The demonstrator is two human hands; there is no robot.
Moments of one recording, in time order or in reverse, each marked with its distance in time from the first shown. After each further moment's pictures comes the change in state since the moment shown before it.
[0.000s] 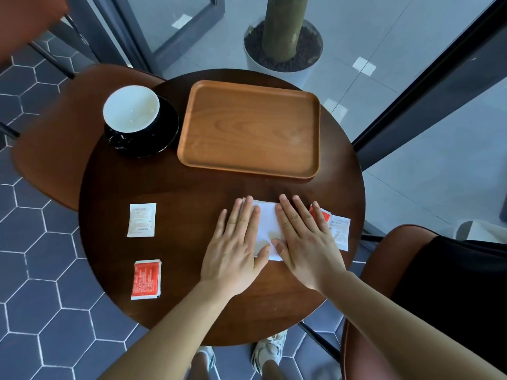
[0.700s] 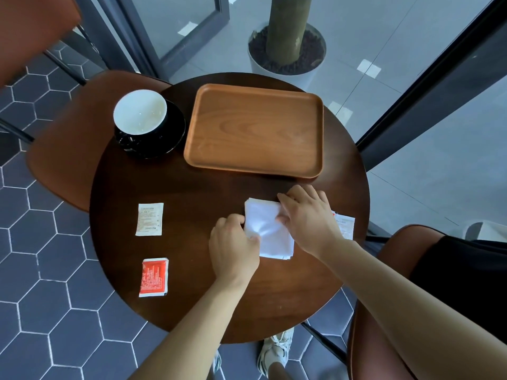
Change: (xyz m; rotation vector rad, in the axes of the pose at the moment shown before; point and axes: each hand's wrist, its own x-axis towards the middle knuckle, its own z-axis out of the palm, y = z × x) left_hand 0.013 0.025 -0.048 -0.577 0.051 -0.739; right_hand 0.047 0.002 -0.031 0.127 0.200 0.062
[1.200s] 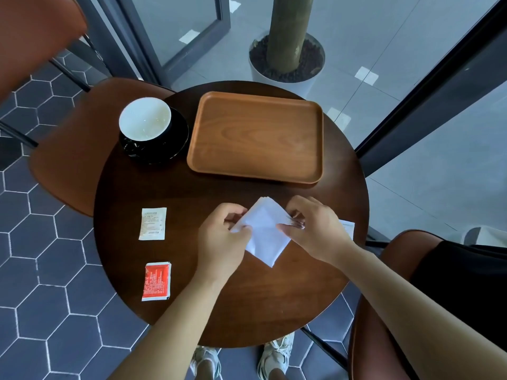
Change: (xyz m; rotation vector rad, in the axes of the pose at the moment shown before) left_hand 0.011 -0.009 -0.031 -0.451 -0.010 0.099; right_hand -0.009 -0.001 -0.029 0.501 -0.104 0.181
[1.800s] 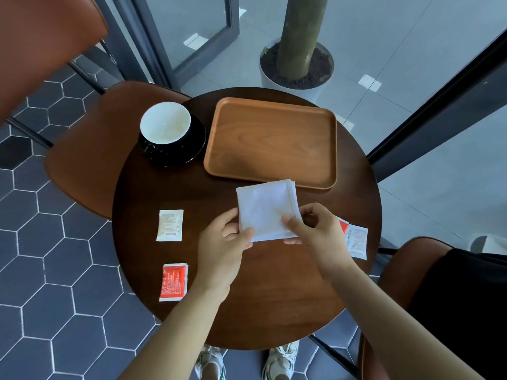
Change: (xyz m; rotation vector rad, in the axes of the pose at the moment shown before) left_hand -0.005 -0.006 -0.032 -0.404 -0.071 -0.207; right_hand -0.010 -0.044 0.020 0.790 0.133 0.400
